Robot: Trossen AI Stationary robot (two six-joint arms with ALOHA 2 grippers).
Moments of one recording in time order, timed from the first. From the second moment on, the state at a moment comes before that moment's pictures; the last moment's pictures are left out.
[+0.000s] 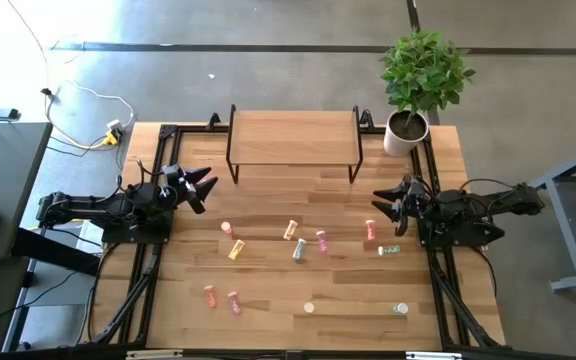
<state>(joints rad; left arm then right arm) 0.12 0.08 0.01 0.07 -0.61 -0.42 0.21 0.01 0.05 -0.05 0.46 0.25</state>
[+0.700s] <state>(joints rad) 0.12 0.08 0.01 0.07 -0.59 -0.42 0.21 0.01 0.05 -0.06 0.46 0.25</state>
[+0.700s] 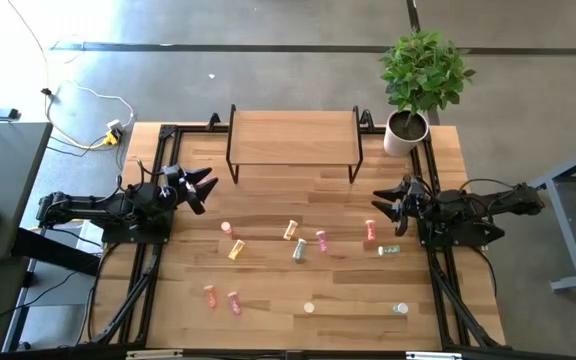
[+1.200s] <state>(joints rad) 0.12 0.08 0.01 0.24 -0.57 -0.63 0.21 0.01 0.05 -0.06 0.46 0.25</state>
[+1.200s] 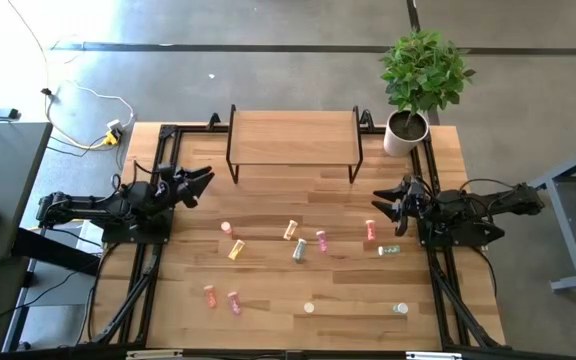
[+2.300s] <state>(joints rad) 0.11 0.65 0.57 -0.62 -0.09 -0.35 0.21 0.01 0.05 -0.06 0.46 0.25</state>
